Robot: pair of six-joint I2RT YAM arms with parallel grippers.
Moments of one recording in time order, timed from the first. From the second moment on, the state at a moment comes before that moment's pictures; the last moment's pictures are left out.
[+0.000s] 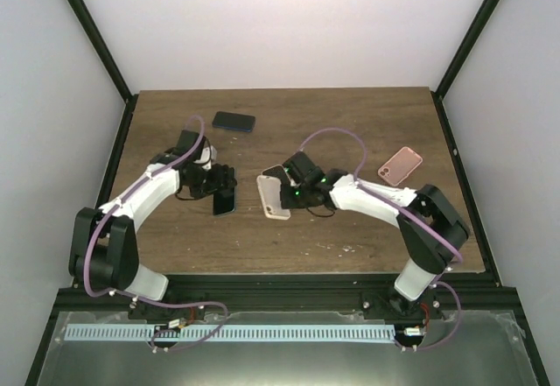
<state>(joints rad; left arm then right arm) -0.26 1.49 1.01 -0.67 0.32 -0.48 0.74 1.66 1.07 -0.42 -0.07 0.60</state>
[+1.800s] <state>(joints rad) -0.37 1.44 0.85 -0.53 0.41 -0.56 1.00 1.52 0.77 0.08 -0.13 0.88</state>
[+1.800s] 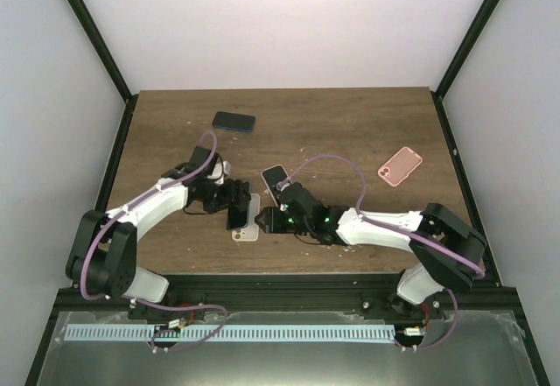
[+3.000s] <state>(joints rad) -0.44 1.56 0.84 -0.50 0.30 -0.55 1.00 1.50 0.72 0.05 -0.03 0.89</state>
